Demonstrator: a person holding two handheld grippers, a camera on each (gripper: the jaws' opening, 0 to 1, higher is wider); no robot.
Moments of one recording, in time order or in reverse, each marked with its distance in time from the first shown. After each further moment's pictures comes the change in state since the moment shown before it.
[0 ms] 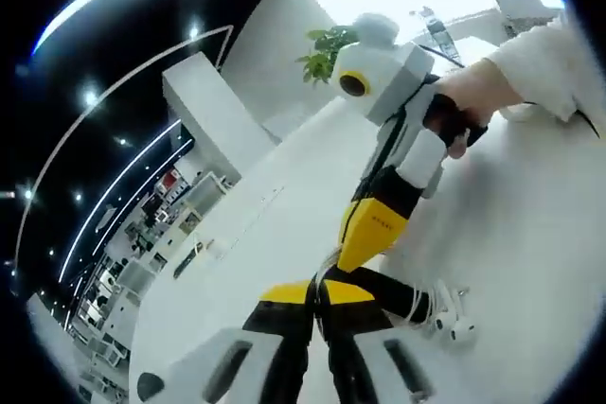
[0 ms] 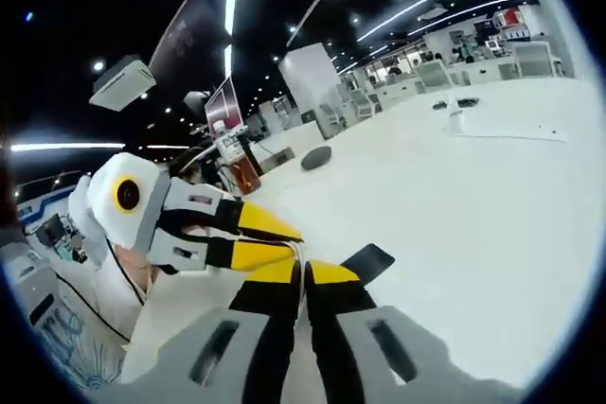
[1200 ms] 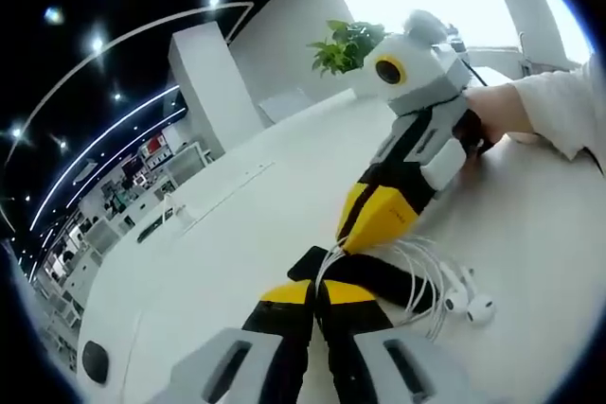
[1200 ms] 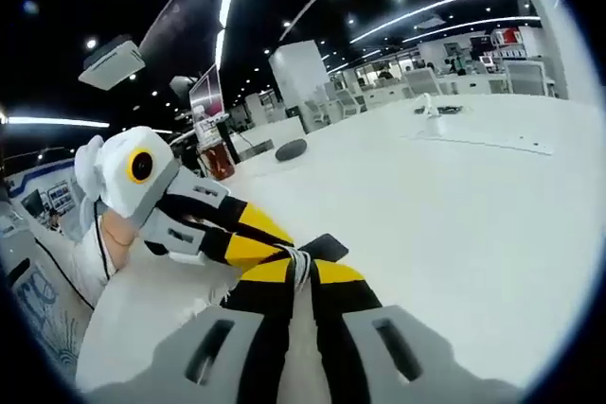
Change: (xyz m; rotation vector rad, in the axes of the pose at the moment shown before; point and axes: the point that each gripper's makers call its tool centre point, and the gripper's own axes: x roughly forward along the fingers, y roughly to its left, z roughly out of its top) left arm 0.025 -0.011 -0.020 -0.195 0.029 -0.093; right arm -0.008 -0.028 -0.013 -0.181 0.056 -0.111
